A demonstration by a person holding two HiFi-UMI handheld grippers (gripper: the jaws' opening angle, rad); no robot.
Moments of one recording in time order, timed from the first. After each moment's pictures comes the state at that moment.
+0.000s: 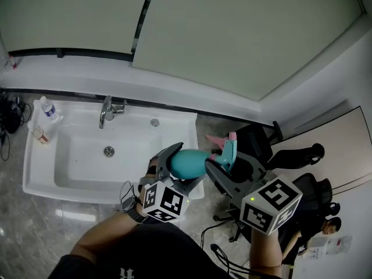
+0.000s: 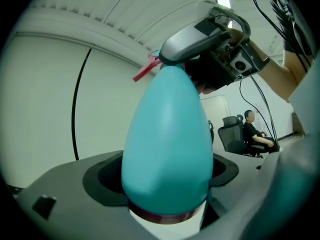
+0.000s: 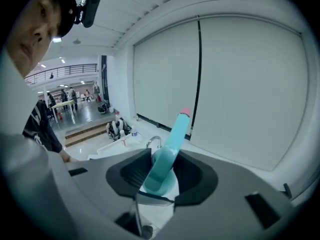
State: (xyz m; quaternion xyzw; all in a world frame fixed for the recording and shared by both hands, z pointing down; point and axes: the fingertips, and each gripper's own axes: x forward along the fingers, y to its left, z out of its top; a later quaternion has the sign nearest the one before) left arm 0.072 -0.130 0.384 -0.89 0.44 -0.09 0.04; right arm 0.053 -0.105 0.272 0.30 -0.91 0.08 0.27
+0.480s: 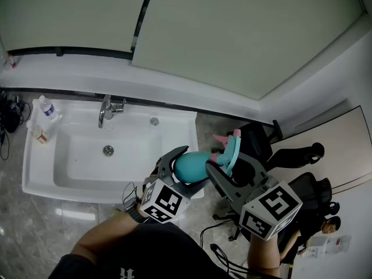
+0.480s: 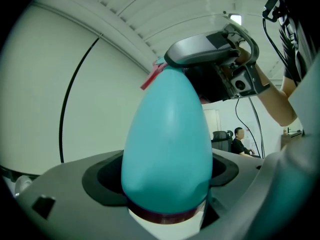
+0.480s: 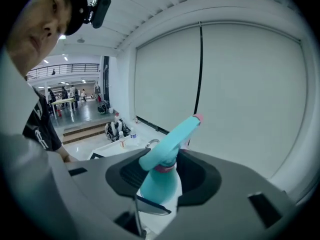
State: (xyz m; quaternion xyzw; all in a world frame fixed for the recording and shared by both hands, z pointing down) left arm 0.088 -0.123 0.379 -0.92 0.39 -0.03 -0.02; right arm 0.052 -0.102 0.268 0.30 -0.92 0.05 0.26
